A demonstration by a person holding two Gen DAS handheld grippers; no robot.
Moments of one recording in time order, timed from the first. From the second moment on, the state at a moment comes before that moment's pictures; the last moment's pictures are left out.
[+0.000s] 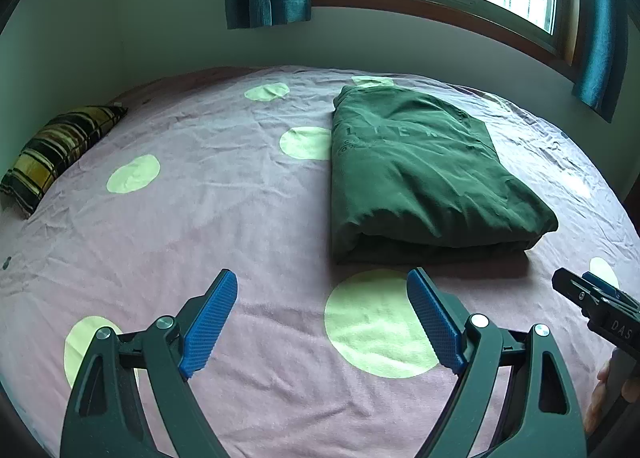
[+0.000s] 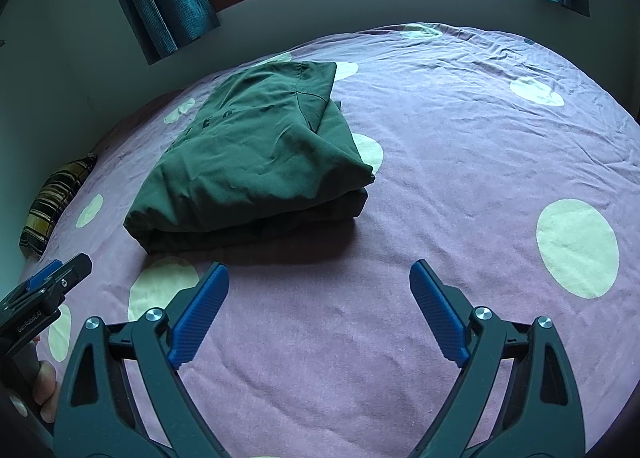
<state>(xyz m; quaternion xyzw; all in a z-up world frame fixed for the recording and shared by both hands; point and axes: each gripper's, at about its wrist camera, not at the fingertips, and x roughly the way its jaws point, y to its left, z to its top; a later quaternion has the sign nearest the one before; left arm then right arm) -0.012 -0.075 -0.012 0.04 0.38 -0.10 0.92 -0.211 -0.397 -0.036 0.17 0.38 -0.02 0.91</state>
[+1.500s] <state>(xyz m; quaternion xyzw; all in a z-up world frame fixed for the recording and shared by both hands) -0.018 -0.079 -0.005 0.05 0.36 -0.11 0.92 -0.211 -0.384 -0.041 0.17 0.39 -0.02 0.90</state>
